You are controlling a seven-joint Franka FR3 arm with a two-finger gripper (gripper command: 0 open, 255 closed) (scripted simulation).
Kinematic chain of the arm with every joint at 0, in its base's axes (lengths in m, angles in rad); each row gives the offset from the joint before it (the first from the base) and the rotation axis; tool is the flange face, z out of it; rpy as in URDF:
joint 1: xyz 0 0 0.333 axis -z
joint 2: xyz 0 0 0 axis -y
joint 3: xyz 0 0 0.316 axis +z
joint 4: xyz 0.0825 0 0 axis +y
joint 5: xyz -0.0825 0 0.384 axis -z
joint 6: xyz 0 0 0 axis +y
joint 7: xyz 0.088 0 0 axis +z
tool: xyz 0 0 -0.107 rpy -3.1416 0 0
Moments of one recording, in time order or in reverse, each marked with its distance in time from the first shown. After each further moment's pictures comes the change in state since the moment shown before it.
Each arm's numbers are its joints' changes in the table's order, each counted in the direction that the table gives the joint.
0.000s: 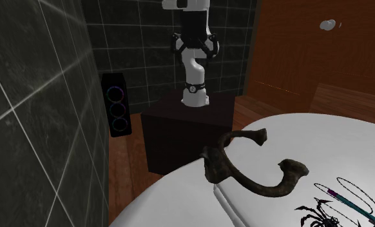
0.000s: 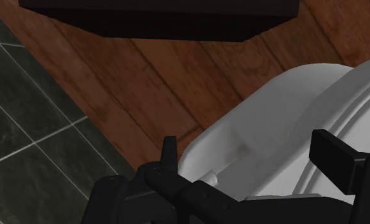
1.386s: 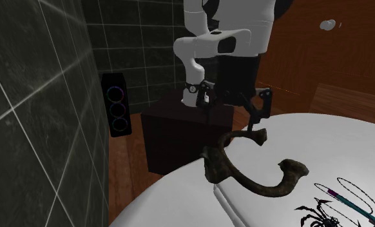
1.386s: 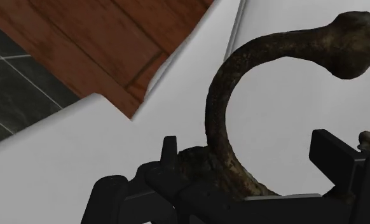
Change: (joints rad) arm -0.090 -0.754 0.102 -0.648 0.179 -0.192 -0.381
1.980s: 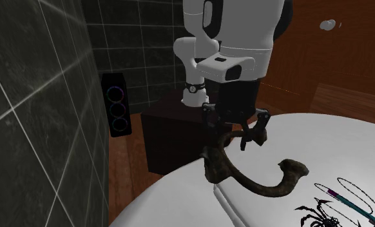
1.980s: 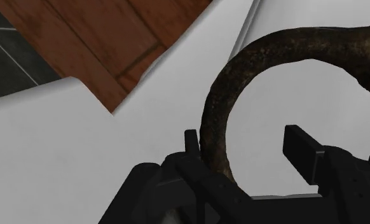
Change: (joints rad) arm 0.014 -0.067 0.023 0.007 0.039 -0.073 0.097
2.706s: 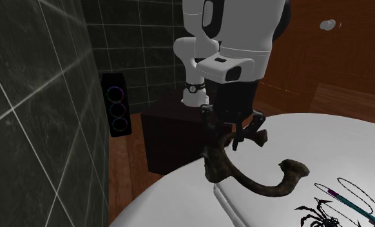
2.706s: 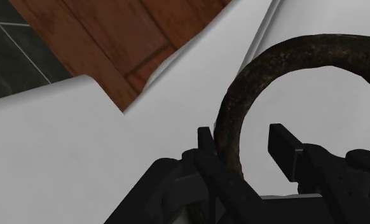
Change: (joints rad) arm 0.022 0.001 0.025 0.007 0.049 0.014 0.003
